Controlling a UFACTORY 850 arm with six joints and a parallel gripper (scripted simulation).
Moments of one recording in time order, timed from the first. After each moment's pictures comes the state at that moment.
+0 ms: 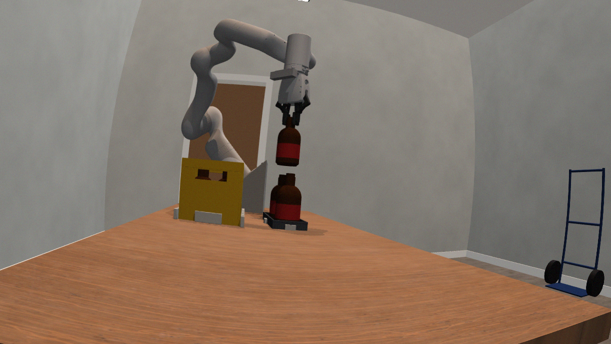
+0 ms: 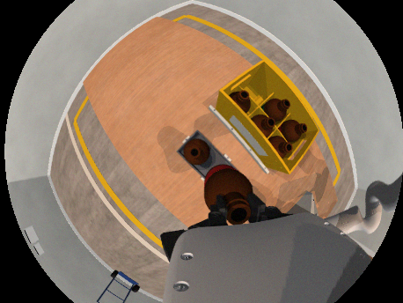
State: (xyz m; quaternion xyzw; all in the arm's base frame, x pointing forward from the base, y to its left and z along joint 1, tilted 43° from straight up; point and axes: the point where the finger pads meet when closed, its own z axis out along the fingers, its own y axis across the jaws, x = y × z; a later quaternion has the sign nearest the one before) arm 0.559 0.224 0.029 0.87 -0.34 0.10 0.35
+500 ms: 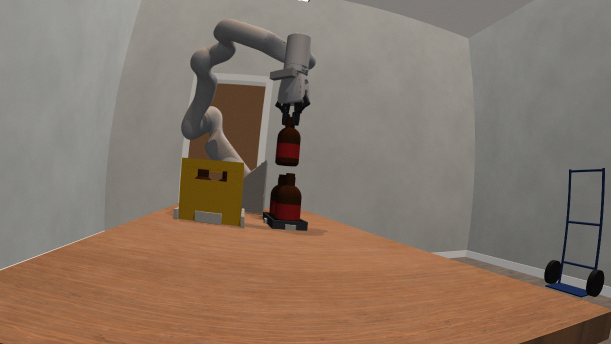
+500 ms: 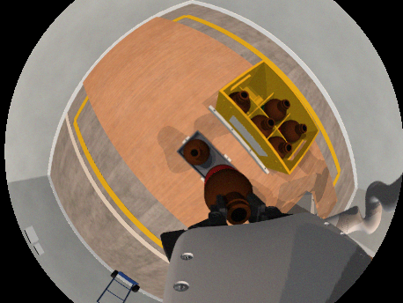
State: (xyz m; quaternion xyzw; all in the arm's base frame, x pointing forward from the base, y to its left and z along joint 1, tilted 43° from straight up) arm 0.559 0.224 0.030 0.87 -0.34 0.10 0.35
